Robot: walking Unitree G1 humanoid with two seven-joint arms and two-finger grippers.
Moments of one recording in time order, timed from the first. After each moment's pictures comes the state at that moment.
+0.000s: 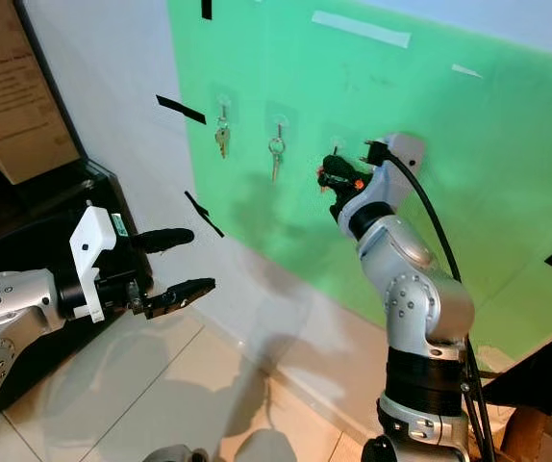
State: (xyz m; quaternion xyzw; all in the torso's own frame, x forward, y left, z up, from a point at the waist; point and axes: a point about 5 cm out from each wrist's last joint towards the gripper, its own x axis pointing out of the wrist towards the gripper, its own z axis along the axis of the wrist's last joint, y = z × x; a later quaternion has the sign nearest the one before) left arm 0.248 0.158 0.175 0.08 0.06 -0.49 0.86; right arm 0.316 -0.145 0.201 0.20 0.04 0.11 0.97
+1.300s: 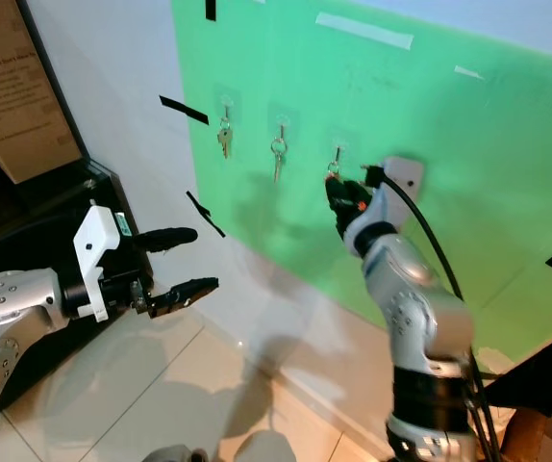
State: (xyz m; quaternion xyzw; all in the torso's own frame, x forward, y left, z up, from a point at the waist) left arm 0.249 0.154 0.175 0.07 0.06 -0.49 0.86; right arm 0.305 -0.156 0.179 0.16 0.06 0.09 0.98
